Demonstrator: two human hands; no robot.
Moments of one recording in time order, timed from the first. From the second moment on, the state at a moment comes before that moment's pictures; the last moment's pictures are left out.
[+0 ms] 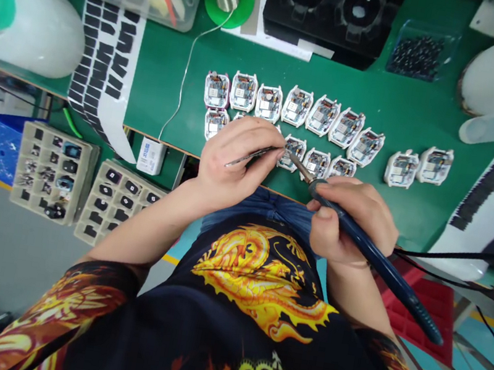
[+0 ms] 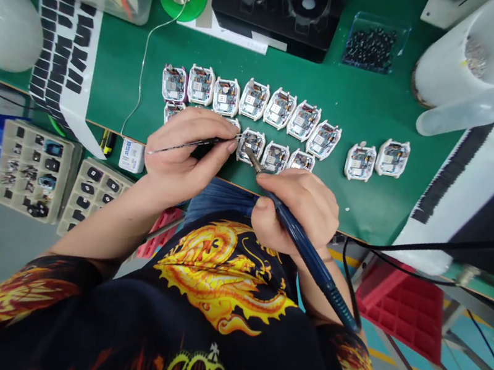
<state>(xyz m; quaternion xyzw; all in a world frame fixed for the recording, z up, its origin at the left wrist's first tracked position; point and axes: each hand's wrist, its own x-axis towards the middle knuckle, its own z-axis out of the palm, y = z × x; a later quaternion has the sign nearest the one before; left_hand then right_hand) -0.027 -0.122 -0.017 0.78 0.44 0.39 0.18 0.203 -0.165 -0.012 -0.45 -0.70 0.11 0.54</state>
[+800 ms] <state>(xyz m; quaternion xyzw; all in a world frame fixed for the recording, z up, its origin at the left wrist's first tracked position) -0.033 -0.114 -0.010 0.81 0.40 0.39 0.18 0.196 -0.162 -0.005 -0.45 -0.71 0.13 0.52</state>
